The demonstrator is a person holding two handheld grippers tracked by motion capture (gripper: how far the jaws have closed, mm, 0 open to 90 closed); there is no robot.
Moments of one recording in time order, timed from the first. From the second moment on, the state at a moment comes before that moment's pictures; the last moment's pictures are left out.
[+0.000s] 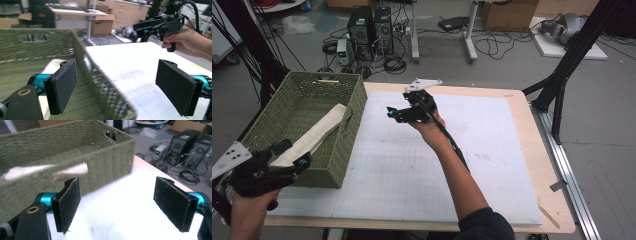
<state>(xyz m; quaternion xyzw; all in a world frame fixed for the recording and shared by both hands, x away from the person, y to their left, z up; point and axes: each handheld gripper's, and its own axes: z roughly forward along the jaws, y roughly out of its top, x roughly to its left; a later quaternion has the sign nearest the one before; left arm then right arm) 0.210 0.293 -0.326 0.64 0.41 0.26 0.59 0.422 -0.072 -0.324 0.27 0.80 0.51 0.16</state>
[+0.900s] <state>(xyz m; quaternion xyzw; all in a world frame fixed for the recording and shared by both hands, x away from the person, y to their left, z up) 0.261 0.149 -0.348 0.71 0.30 0.18 0.61 0.301 -0.278 -0.369 0.37 0.74 0.50 0.26</state>
